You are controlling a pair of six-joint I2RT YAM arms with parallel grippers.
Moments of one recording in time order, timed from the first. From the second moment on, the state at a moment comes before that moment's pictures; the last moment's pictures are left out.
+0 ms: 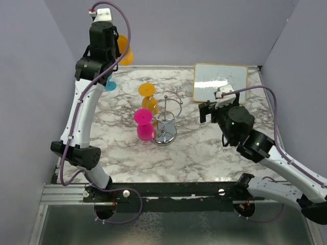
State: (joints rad) left arm -0.33 1.68 2.22 -0.77 -0.43 -0.14; right arm 0.85 0.85 0.94 -0.16 0.56 -0.13
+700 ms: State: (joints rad) left arm 0.15 1.71 1.71 -0.76 -0.37 -0.32; right arm 0.52 1.09 1.08 -0.31 0.45 0.17
